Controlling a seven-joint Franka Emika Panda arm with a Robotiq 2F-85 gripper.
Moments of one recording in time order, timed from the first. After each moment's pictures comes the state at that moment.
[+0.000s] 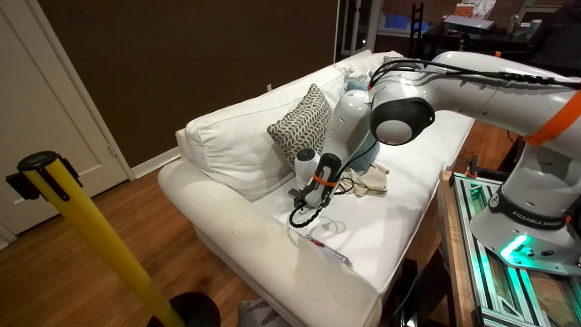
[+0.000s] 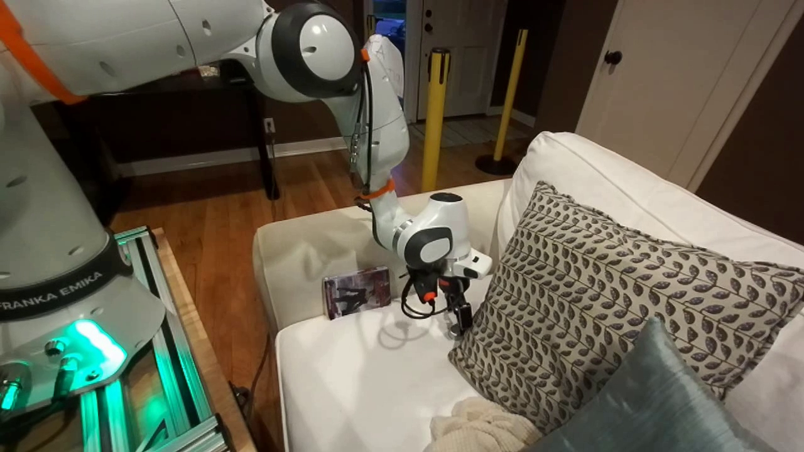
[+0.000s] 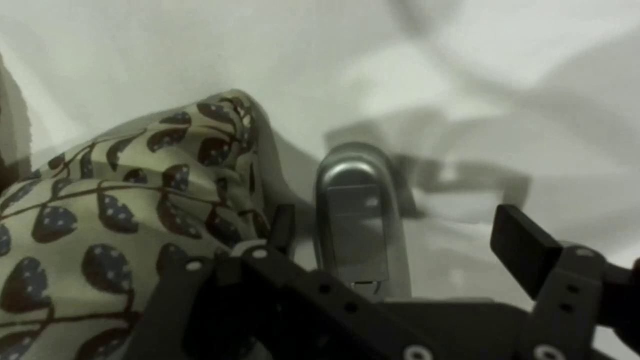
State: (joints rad) arm 0.06 1.35 -0.28 -1.55 0.14 2.93 0.33
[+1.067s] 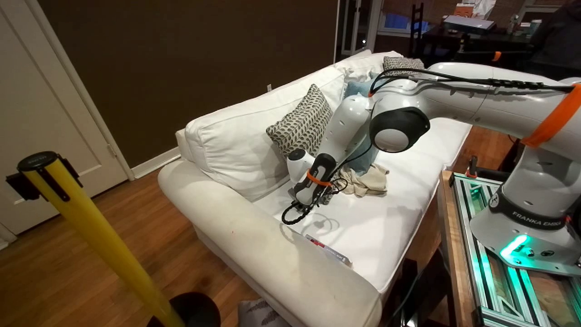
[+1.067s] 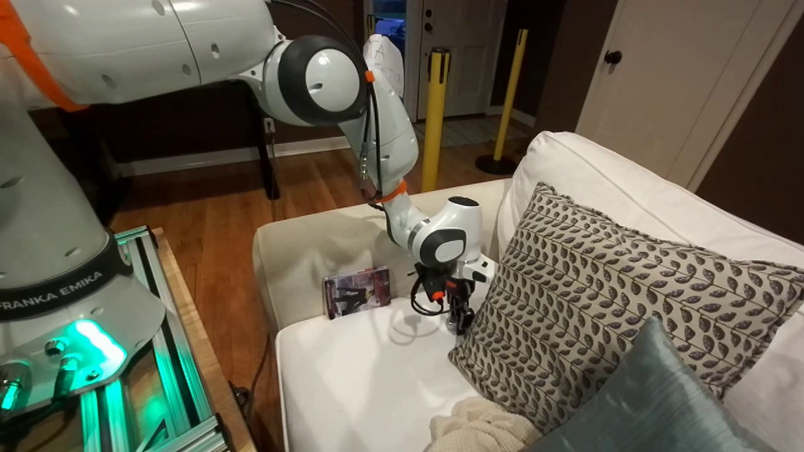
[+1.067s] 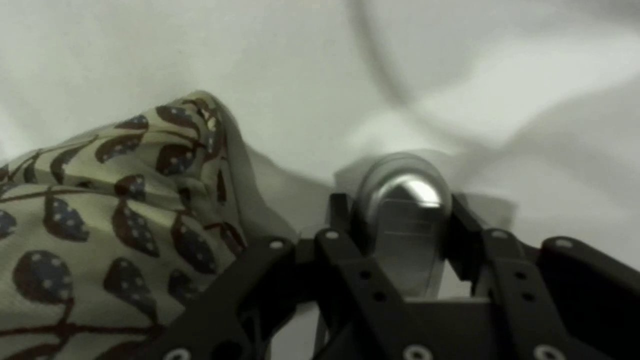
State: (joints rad) arm 0.01 1.43 -0.25 -1.35 0.13 2.73 0.33
